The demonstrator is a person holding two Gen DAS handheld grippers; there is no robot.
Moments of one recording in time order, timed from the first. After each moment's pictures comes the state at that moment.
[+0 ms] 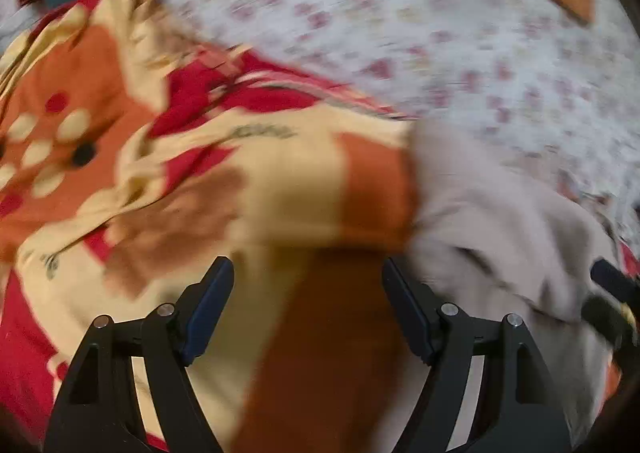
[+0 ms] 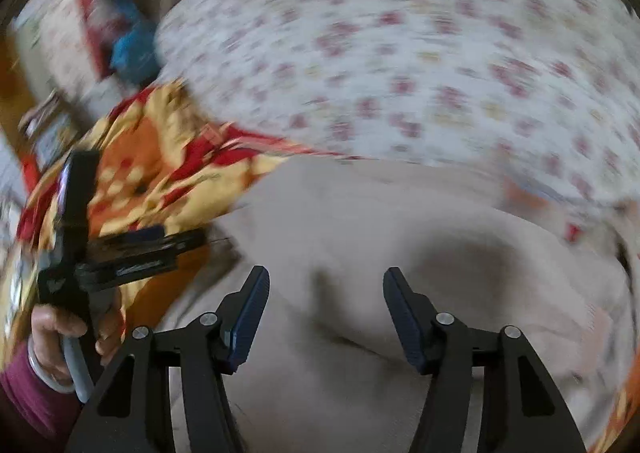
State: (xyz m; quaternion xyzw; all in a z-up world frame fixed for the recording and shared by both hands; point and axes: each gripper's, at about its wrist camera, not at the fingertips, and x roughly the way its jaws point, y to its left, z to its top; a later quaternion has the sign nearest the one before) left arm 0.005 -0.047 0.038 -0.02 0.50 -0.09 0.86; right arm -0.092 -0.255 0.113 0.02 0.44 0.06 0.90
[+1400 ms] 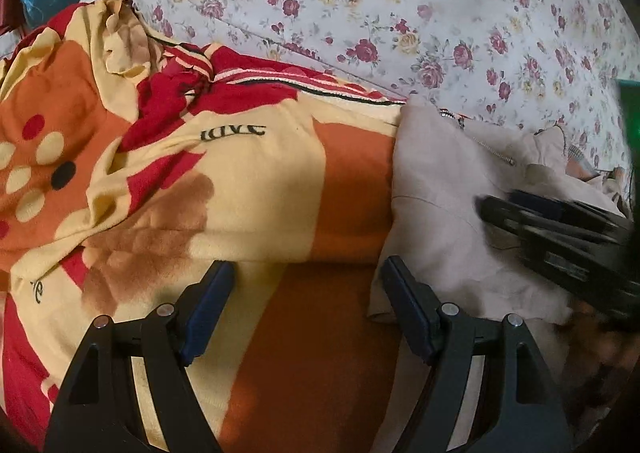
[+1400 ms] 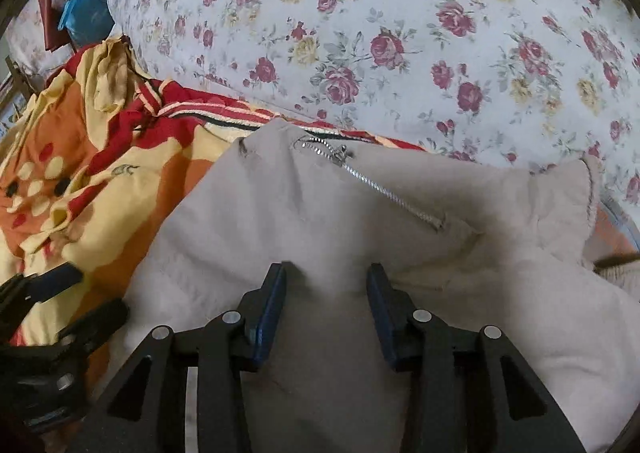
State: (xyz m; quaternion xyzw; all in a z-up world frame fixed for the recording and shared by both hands) left arm 0.011 -0.079 0.027 0.02 0.49 -0.12 0.86; right arm 0.039 -0.245 0.018 0.02 0.51 0.00 0.86
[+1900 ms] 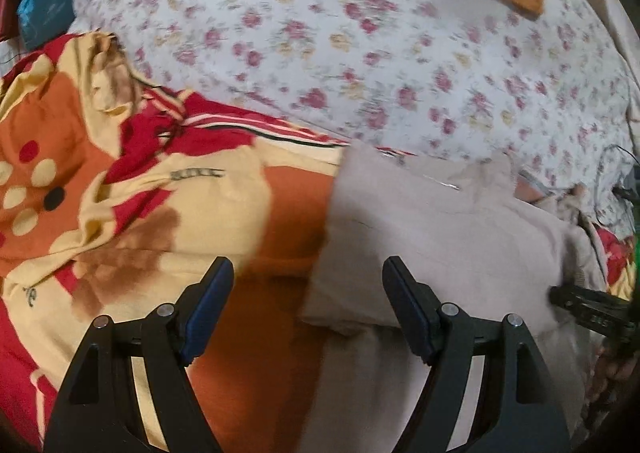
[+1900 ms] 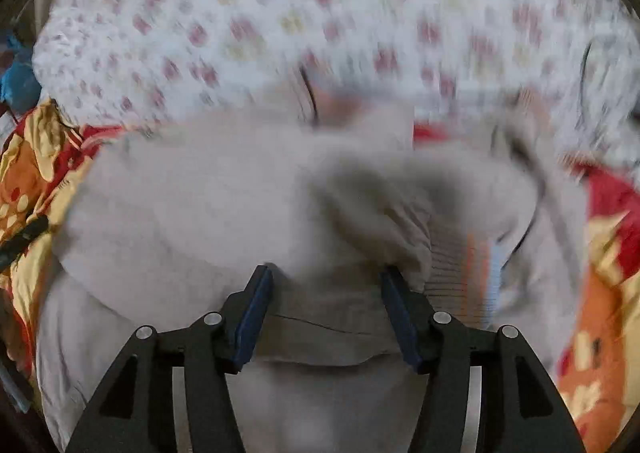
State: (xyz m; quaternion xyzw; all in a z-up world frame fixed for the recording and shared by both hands) left arm -0.016 -0.098 0.063 -0.01 0.44 -0.17 0.88; right arm -0.095 -0.400 0.046 0.10 0.52 -0.14 0.84
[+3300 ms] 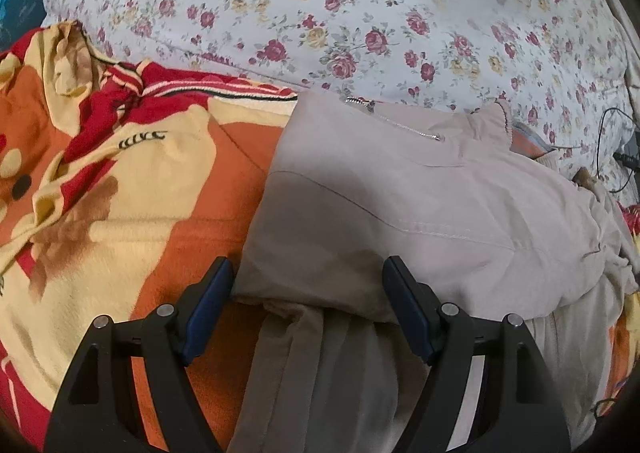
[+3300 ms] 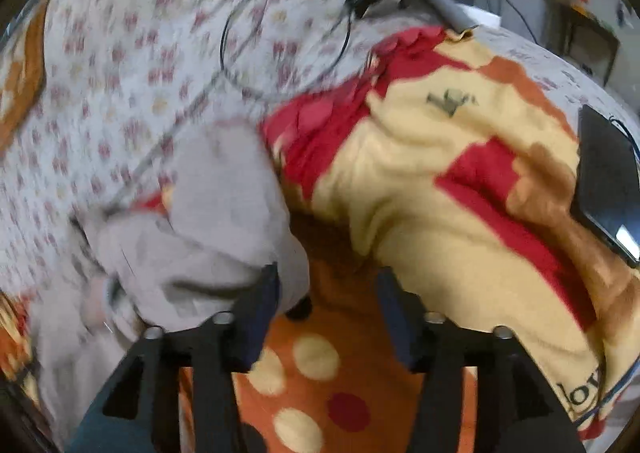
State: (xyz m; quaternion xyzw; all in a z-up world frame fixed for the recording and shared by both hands) left arm -0.018 -0.133 0.035 0.02 0.48 -0.18 0.86; right arm -0.339 -0.604 0.124 0.26 0.37 -0.38 0.81
